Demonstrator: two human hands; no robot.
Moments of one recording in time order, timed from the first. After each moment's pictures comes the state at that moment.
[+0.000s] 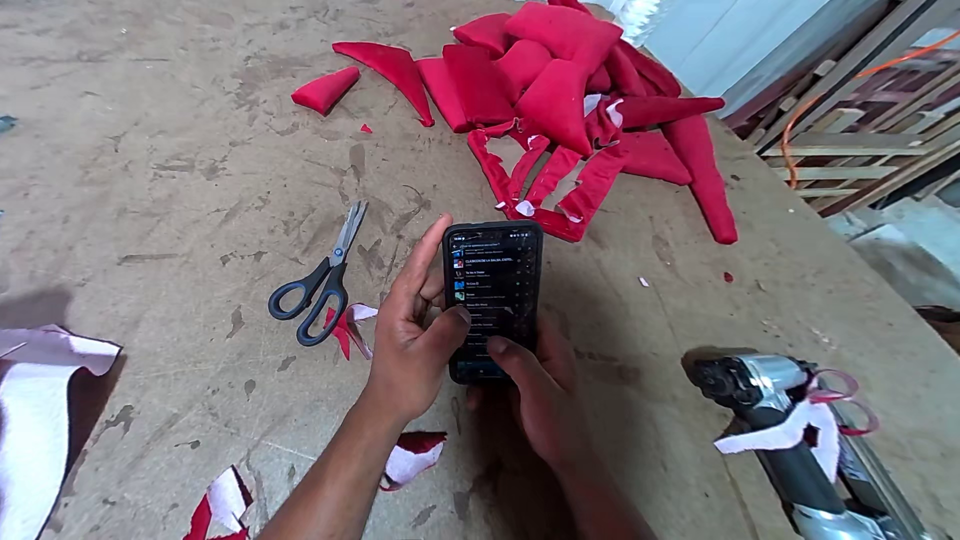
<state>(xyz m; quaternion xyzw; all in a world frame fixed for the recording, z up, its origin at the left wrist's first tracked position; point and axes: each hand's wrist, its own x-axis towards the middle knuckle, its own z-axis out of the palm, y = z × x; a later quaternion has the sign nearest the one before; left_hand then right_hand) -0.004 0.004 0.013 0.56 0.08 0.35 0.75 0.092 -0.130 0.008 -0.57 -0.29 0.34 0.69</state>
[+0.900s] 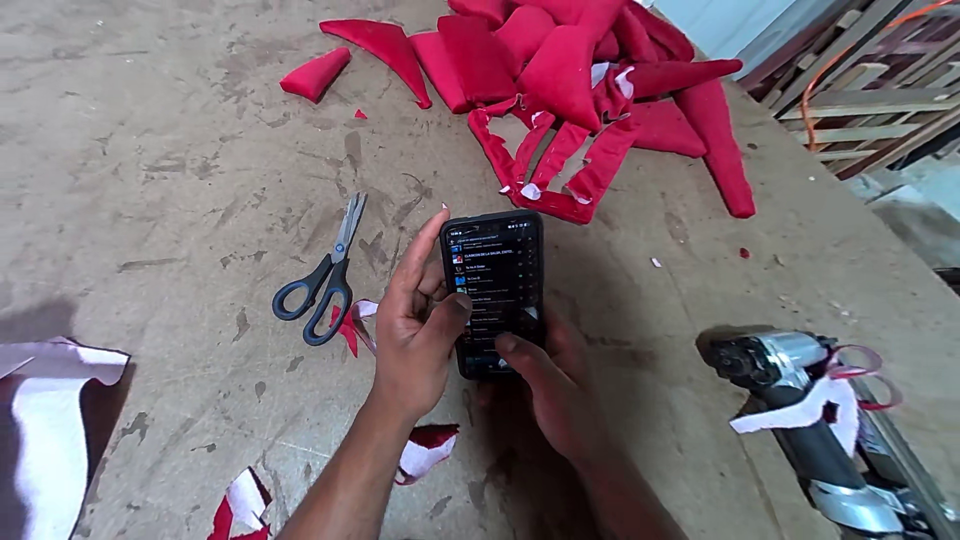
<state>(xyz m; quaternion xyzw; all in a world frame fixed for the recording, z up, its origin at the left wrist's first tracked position) -0.005 0.004 0.012 0.55 0.11 0.36 0.75 0.091 -0.134 0.012 -0.60 -0.29 0.35 0.66</state>
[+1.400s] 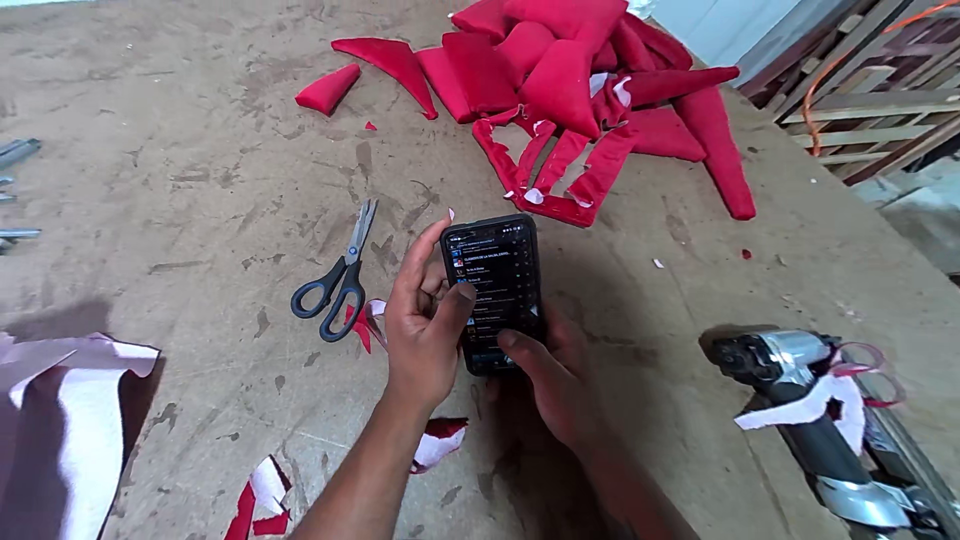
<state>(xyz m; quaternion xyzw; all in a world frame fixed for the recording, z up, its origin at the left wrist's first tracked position) -0.005 0.001 0.014 0.54 0.13 0.41 0.72 0.089 -0.132 0.011 -0.61 -0.29 0.35 0.65</state>
